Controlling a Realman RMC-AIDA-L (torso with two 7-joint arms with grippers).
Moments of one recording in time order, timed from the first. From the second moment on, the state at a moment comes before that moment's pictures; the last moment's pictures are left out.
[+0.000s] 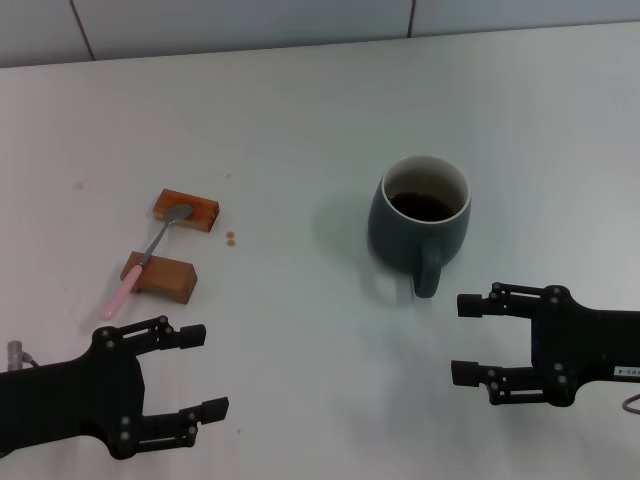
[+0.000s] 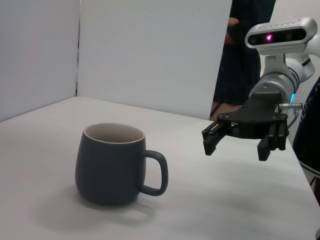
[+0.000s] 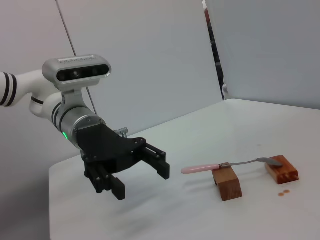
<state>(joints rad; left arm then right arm) -0.11 -2.08 1.05 0.86 1.76 1.69 -1.14 0.33 2.09 -0.71 -0.66 -2.01 -1.78 1.16</state>
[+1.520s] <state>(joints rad) -0.11 -2.07 1.06 0.86 1.75 1.71 -1.13 0.37 2.09 -0.45 0.11 -1.27 -1.41 0.07</state>
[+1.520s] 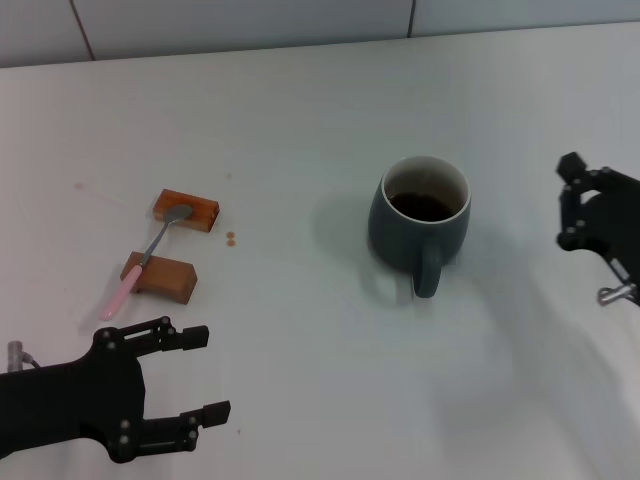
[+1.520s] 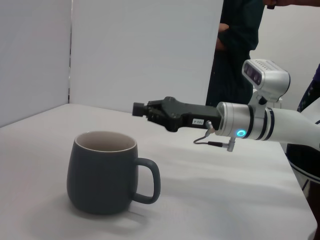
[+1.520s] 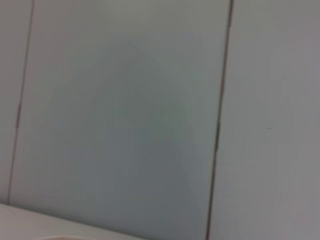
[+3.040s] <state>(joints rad) -0.12 -2.08 1.08 0.86 1.75 1.71 -1.13 0.61 2.09 -0.40 0.40 -1.28 -1.21 -0.18</state>
